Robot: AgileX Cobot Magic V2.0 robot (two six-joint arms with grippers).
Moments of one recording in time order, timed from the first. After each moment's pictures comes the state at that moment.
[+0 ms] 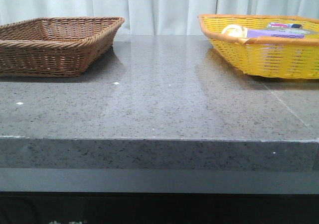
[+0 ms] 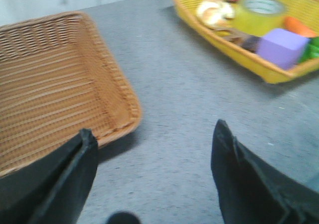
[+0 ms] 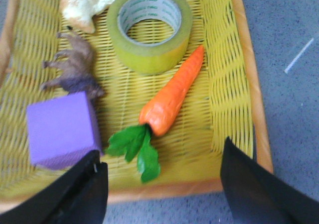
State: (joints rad) left arm -0.54 0.79 -0.86 -0.07 0.53 0.09; right arm -0.08 1.27 -1.36 0.03 0.91 0.05
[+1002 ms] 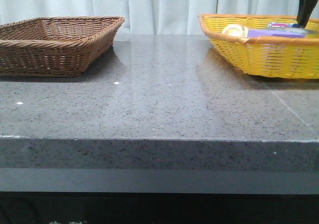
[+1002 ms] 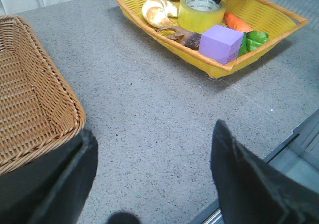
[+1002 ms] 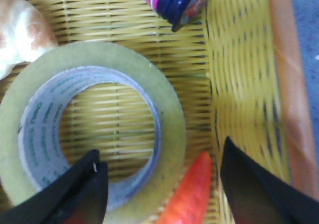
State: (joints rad) left arm -0.66 0.79 -0.86 -0.11 0.53 0.09; right arm -0.13 2.15 -2.21 0.07 1.17 0.00
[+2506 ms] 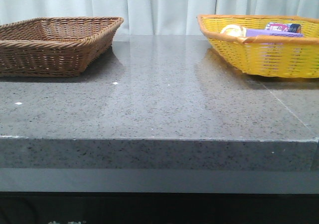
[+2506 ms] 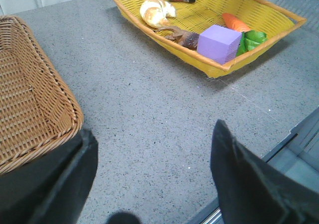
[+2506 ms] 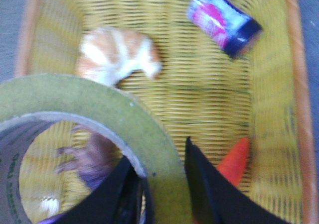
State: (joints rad) left arm -0.66 0.79 -0.86 -0.11 0.53 0.09; right arm -0.07 1.90 -2.21 0.18 1.25 -0.09
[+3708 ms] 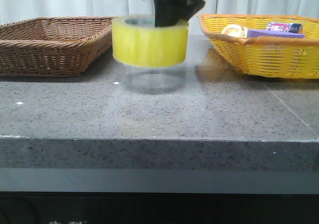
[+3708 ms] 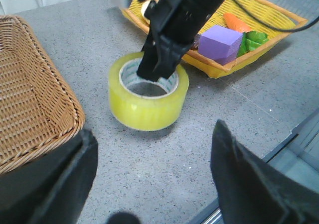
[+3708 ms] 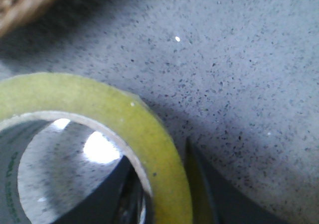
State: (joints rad) left arm -0.66 0.79 -0.86 -0.11 0.53 0.09; right arm 0.50 1.95 -1.83 0.09 0.96 -0.24
